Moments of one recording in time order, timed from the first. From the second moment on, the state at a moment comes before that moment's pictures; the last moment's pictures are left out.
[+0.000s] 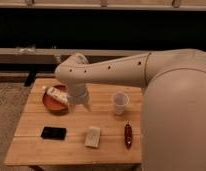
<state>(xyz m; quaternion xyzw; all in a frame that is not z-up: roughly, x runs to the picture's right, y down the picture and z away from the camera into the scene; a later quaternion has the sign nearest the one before) -0.106 0.102 0.703 -0.26 0.23 0.64 0.68</state>
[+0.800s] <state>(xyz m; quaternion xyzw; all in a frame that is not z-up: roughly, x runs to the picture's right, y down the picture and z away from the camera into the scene) -0.068 0.173 0.733 -0.24 0.25 0.68 0.65</state>
